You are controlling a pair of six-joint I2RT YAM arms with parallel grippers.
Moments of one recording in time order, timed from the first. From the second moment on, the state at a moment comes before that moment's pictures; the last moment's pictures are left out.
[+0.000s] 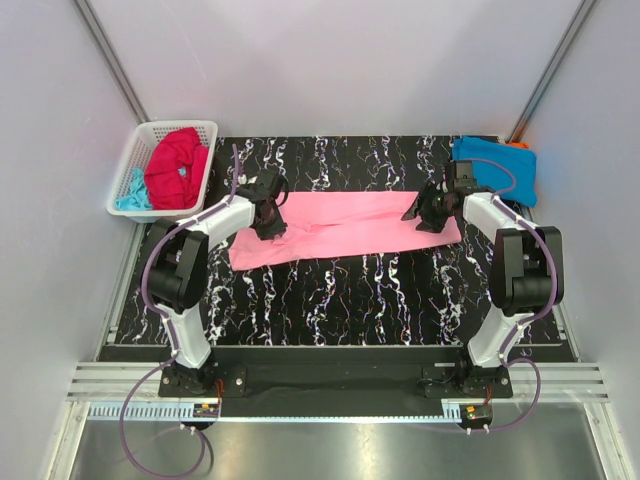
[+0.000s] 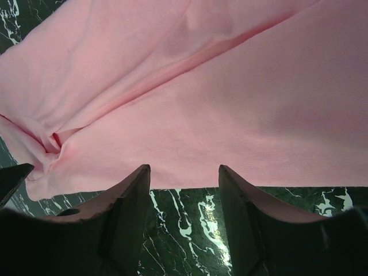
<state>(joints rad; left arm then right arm) -0.38 1.85 1.29 -0.56 -0.16 -0.74 0.06 1.78 1.21 -0.42 -0.31 0.57</state>
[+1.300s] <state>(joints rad) -0.34 2.37 1.95 -0.56 0.10 -0.62 0.06 1.86 1.28 -0.44 -0.29 0.57</state>
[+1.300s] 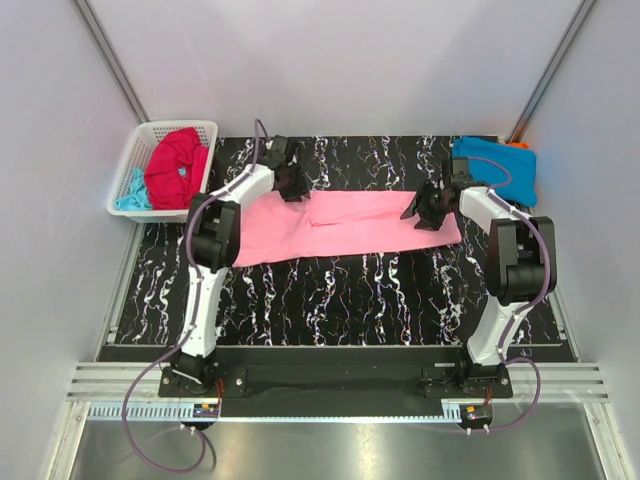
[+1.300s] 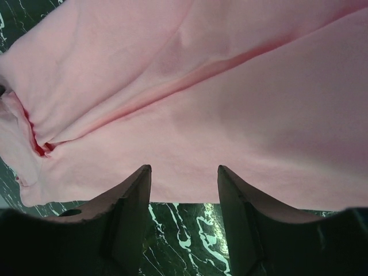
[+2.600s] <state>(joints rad) -0.30 1.99 1.52 -0.66 -0.03 -0.64 0.06 2.20 1.72 -0.70 -0.10 0.45</state>
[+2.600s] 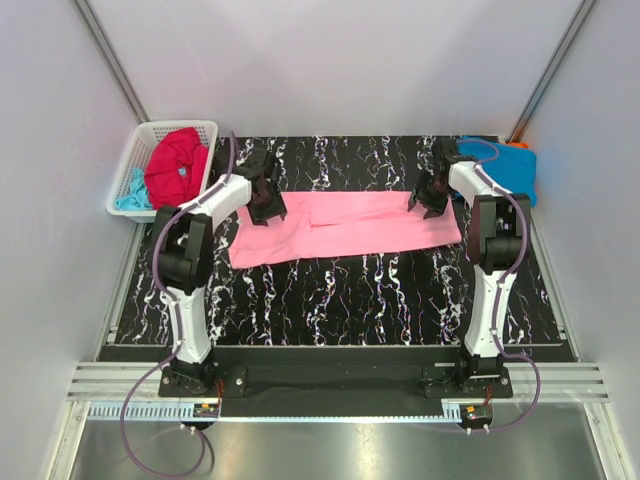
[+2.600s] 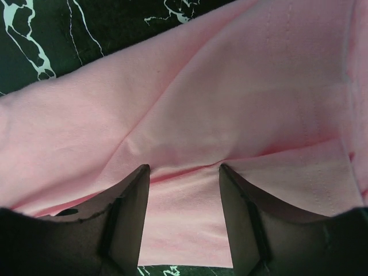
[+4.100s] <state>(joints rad) -0.25 2.58 2.38 -0.84 0.14 -0.59 0.74 1.83 1.16 -0.74 0.04 0.78</state>
